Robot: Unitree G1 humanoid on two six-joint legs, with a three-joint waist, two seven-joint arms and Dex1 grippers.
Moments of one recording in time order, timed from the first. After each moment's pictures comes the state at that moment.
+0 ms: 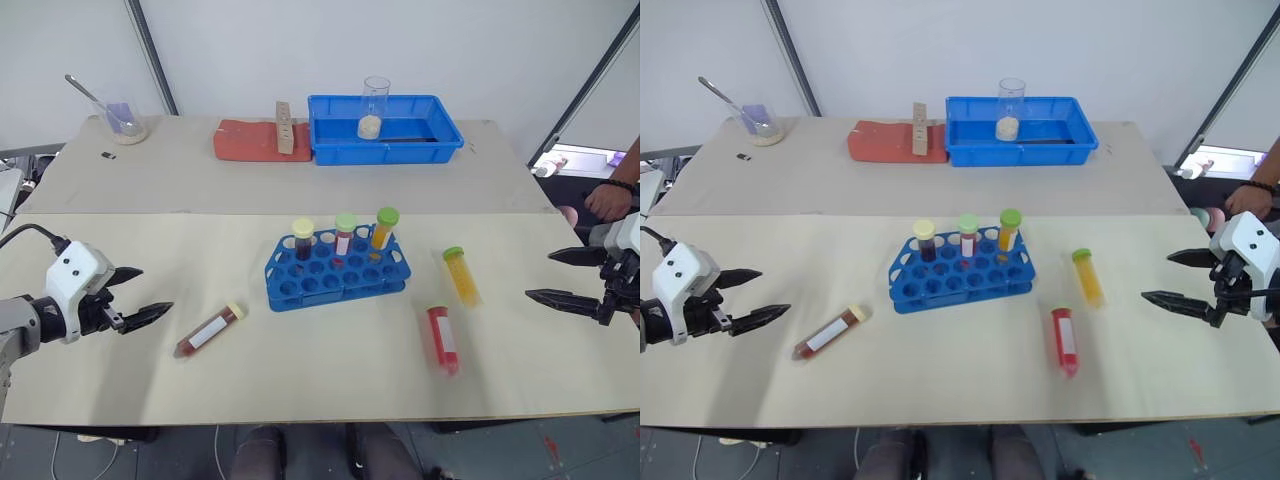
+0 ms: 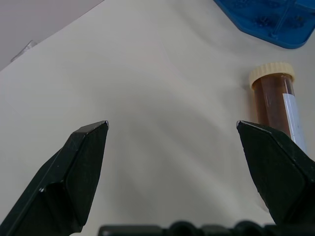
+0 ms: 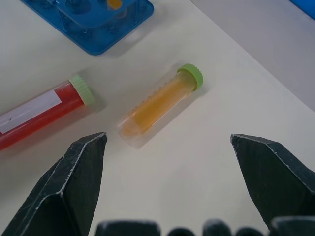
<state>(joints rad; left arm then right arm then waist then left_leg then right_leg) 0.05 1.00 0.43 -0.14 -0.40 0.47 -1.01 -0.15 -1.15 -0.35 0.15 0.38 0.29 1.25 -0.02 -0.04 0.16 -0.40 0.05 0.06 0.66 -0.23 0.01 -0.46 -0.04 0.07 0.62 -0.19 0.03</state>
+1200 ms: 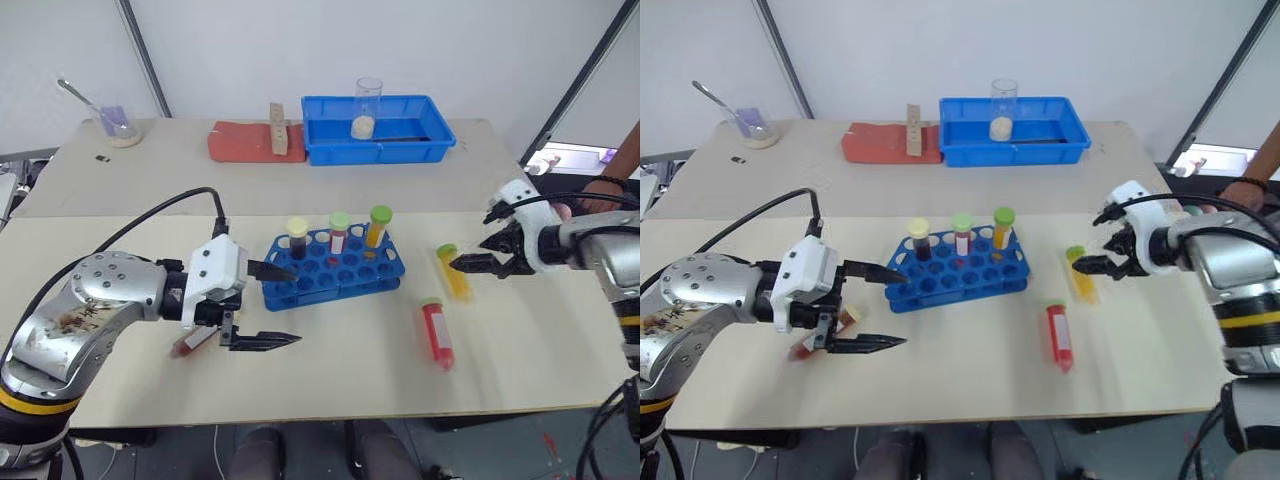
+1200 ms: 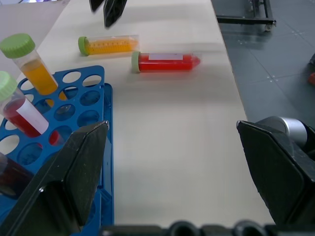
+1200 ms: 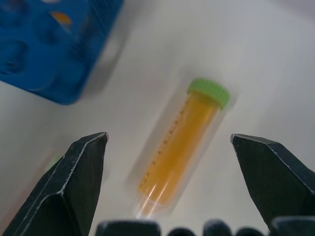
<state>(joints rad) -0.35 0.92 -0.01 -0.55 -0.63 0.59 -1.13 -0.82 -0.93 0.24 0.25 0.24 1.09 0.94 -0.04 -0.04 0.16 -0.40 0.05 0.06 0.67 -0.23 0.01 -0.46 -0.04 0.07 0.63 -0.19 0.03</state>
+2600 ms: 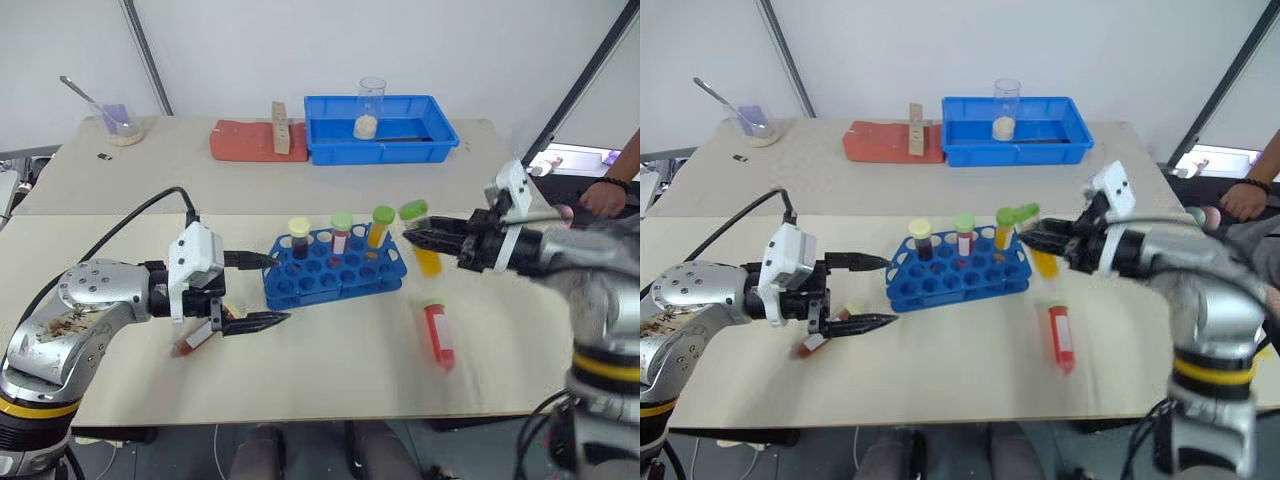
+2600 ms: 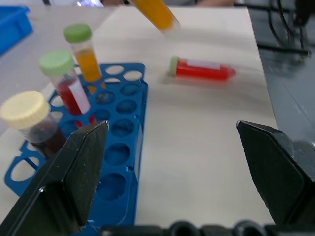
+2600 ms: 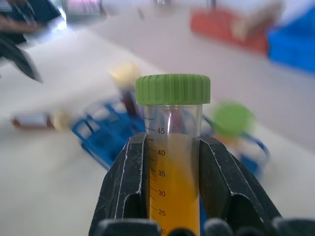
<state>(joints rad) -0.28 0.85 0.10 -0.45 -0.65 0.57 -1.06 -0.43 -0.50 -0.26 -0.48 0.45 0.94 0.86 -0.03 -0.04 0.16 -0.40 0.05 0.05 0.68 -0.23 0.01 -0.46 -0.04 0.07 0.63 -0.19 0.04</state>
